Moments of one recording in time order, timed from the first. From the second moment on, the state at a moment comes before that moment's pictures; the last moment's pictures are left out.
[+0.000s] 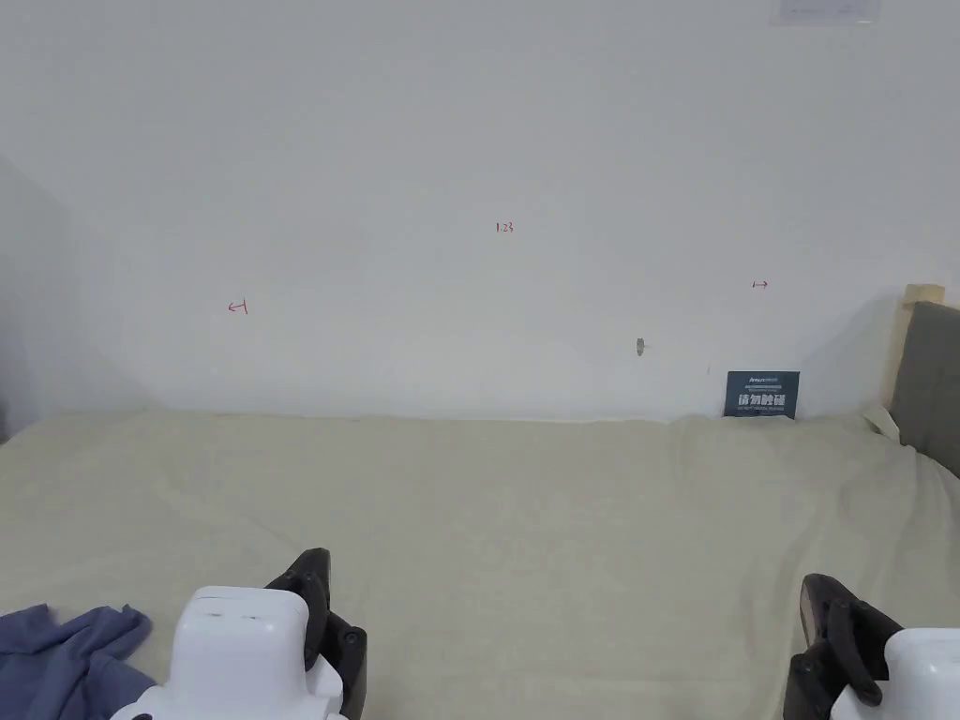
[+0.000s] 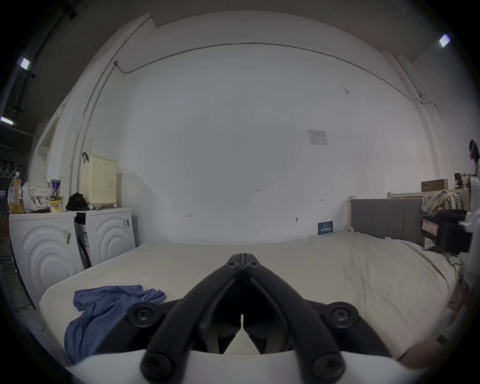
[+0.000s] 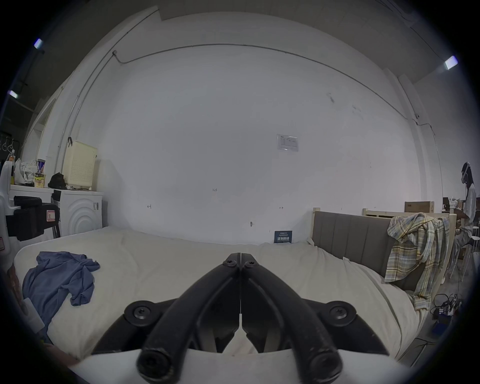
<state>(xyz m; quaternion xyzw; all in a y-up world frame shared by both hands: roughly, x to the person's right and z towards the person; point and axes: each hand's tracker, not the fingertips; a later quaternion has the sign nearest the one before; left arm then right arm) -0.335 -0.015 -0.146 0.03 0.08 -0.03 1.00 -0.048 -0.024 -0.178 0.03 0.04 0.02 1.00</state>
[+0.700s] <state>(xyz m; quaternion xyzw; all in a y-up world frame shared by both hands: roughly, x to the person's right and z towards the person) -0.348 -0.016 -0.140 0.03 0.09 -0.04 1.00 -0.066 -0.025 -0.184 0.03 0.04 0.03 1.00</state>
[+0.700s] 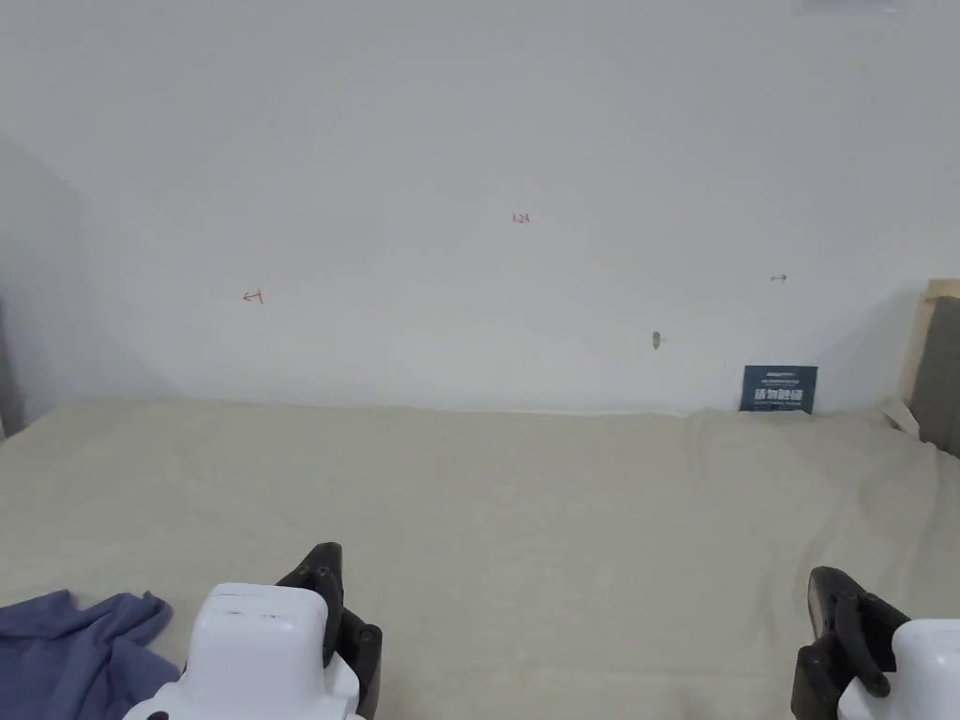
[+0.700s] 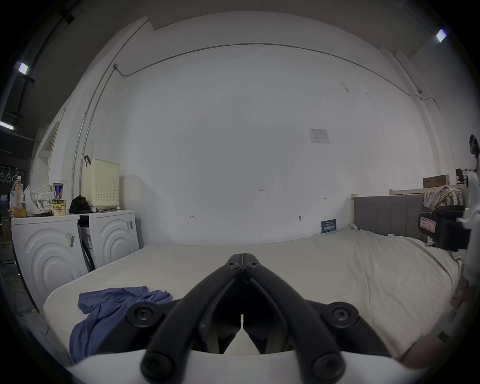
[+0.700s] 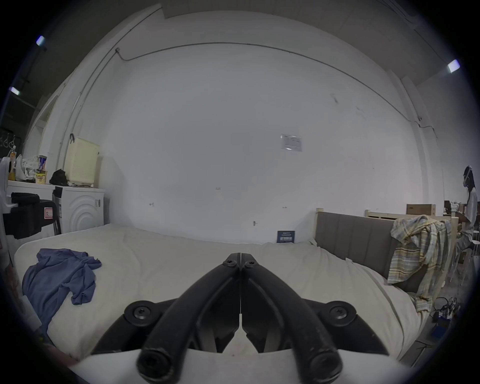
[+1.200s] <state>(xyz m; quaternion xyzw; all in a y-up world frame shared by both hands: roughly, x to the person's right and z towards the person) -0.484 -0.019 -0.011 0.01 0.34 -0.04 0.94 -0.252 -0.034 -0.173 0.03 0.31 0.03 0.95</state>
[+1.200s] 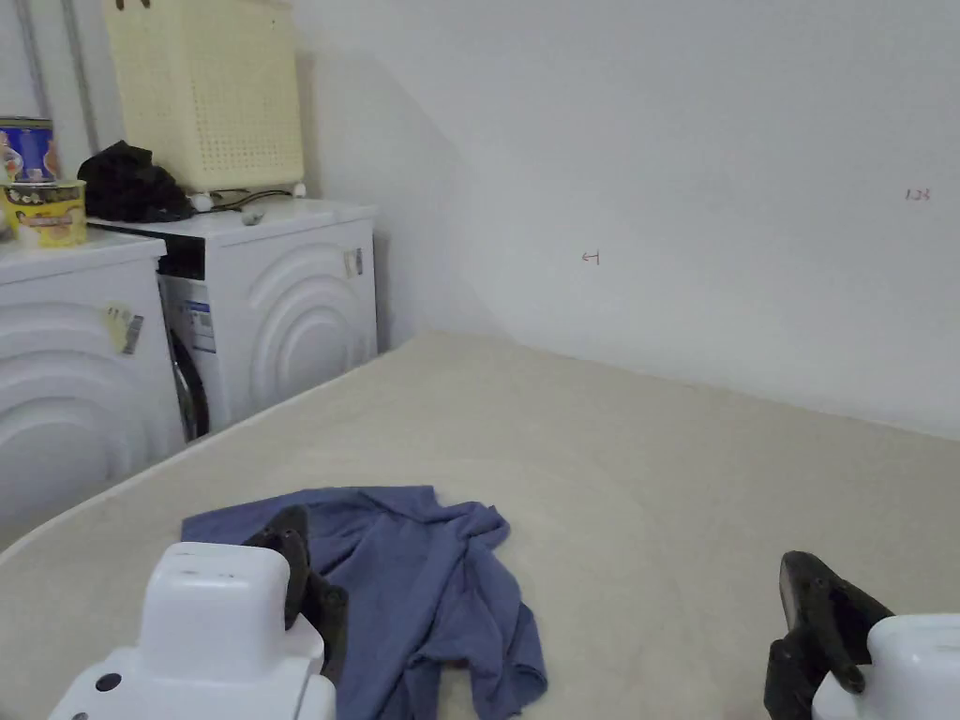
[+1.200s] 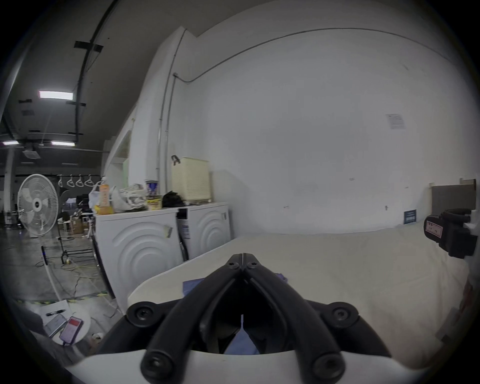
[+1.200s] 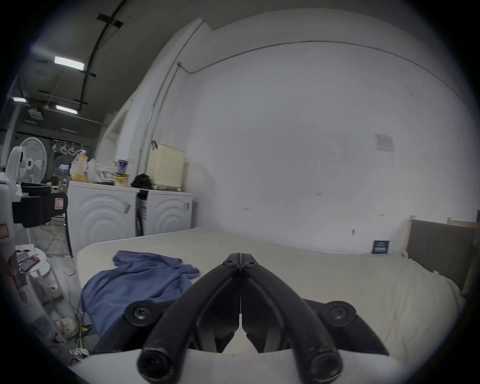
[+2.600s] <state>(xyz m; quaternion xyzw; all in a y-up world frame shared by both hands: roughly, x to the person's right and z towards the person) -0.698 -0.177 -0.364 -0.58 0.16 0.13 0.79 -0.169 -0.099 -0.285 -0.21 0.23 -0.01 0.95</state>
